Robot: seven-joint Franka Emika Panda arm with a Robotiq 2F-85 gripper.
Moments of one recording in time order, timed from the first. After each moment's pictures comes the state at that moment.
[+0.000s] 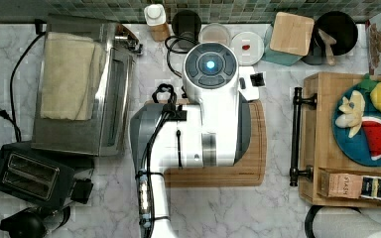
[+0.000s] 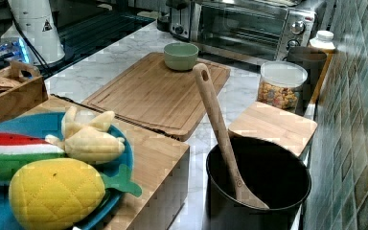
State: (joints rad) arm 0.01 0.07 0.01 -1.86 -0.06 0.27 -0.14
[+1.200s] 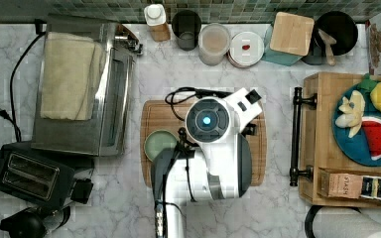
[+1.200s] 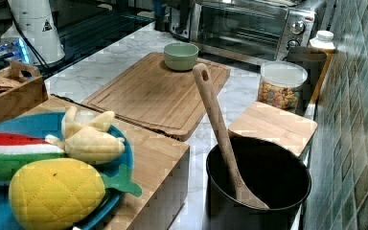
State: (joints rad) arm -0.02 -0.07 -0.01 -2.25 -0.29 0.58 -0.52
